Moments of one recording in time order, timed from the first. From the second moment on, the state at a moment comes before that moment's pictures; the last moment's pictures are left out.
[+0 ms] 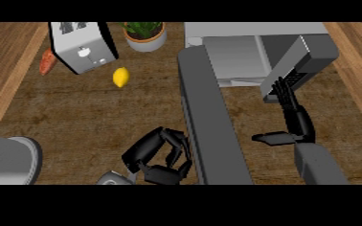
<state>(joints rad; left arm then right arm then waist) -0.10 0.00 -0.39 -1.41 -0.22 -0.34 -0.19 -0.37 -0.22 -0.12 -0.64 0.01 0.17 -0.91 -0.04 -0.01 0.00</state>
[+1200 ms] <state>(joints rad) -0.48 0.02 -0.98 -1.08 0.25 0.39 -0.25 -0.06 -0.40 -0.16 -1.34 -0.29 0.47 -0.58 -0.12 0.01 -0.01</state>
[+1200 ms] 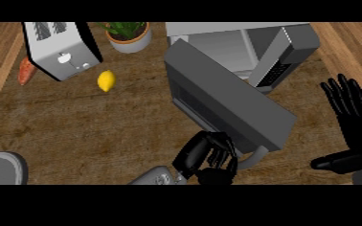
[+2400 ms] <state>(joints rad) -0.83 0.00 -0.82 -0.91 0.67 0.60 -0.34 -0.15 -0.50 -0.11 -1.53 -0.53 0.65 -0.37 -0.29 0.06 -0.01</state>
